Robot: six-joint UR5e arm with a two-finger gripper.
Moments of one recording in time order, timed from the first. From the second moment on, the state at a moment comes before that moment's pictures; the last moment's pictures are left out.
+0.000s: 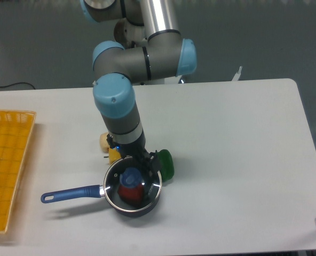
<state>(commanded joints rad) 2.30 -1.91 -1.54 -1.13 1.58 0.84</state>
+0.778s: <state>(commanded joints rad) 2.38 -1.84 -1.64 -1.12 1.54 0.87</state>
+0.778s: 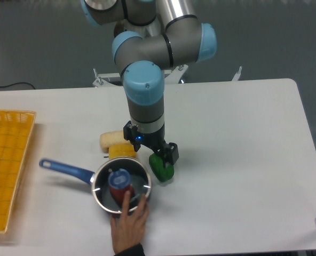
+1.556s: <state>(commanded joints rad) 2.48 -1.77 -1.64 -1.23 1.52 1.18</state>
